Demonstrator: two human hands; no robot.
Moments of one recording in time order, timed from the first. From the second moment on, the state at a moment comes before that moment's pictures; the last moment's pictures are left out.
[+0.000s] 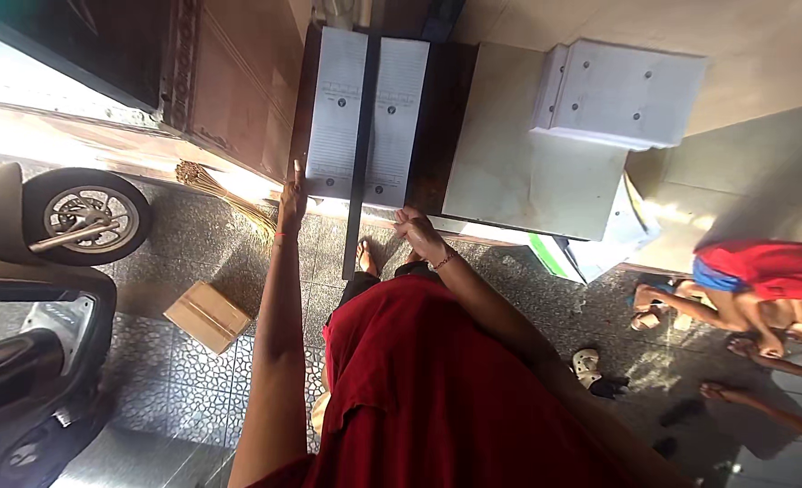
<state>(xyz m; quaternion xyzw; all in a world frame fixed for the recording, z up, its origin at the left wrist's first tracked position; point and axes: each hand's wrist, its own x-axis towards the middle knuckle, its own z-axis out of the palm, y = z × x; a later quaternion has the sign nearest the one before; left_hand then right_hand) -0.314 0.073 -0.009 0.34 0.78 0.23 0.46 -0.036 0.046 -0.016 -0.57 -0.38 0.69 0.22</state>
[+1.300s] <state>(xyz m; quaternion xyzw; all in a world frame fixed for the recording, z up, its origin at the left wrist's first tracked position) -0.334 0.077 -0.020 0.31 0.70 0.28 0.57 -0.041 0.046 -0.016 -0.57 -0.37 0.70 0.21</state>
